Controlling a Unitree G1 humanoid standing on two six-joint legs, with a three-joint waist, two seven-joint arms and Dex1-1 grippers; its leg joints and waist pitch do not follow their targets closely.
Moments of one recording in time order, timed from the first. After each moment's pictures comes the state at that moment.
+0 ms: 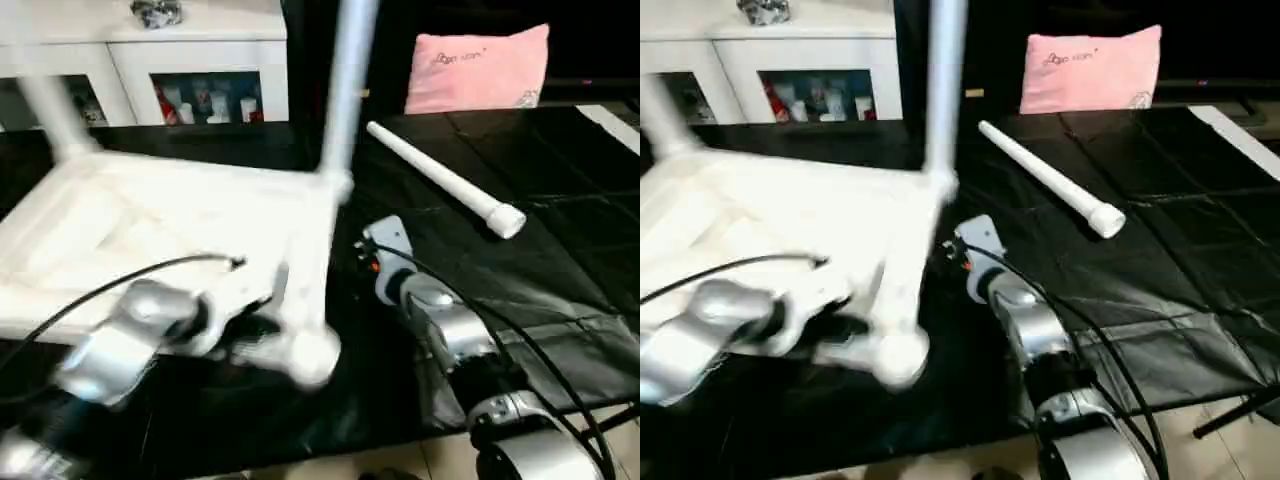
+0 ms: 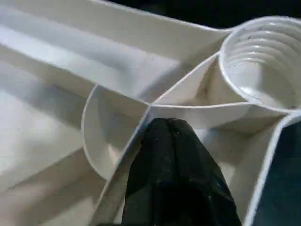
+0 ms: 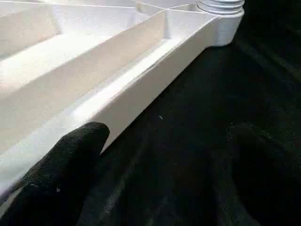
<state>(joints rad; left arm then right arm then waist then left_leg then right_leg) -0.42 0.52 -0.33 0.14 0.03 0.45 -0.89 -0.59 -0.01 0.10 0.72 0.01 0.13 0.37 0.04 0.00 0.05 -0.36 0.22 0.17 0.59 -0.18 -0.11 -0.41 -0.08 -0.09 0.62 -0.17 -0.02</state>
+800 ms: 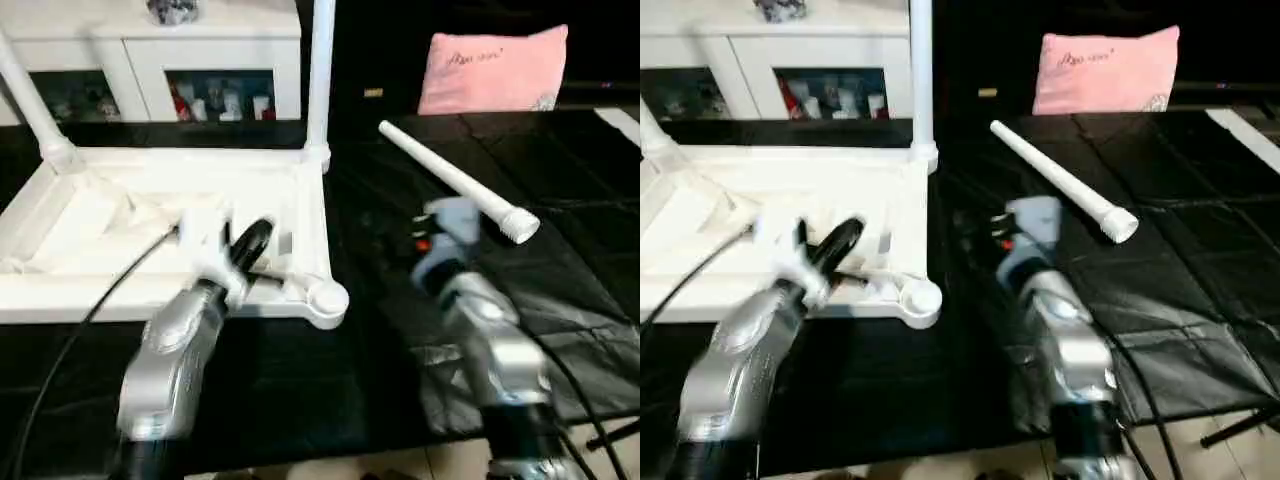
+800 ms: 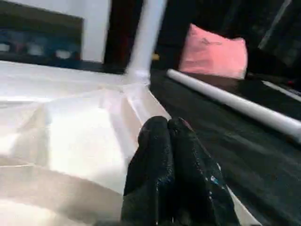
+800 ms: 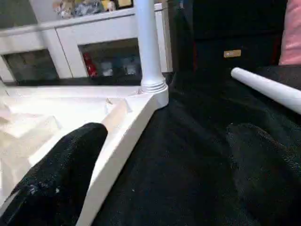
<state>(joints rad) -0.15 0.05 0.10 -0.12 -0.24 0.31 -0.32 -0.31 -0.01 -0.08 0.03 0.23 0.35 0.26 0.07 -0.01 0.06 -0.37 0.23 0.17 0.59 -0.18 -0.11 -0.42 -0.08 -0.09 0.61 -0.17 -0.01</state>
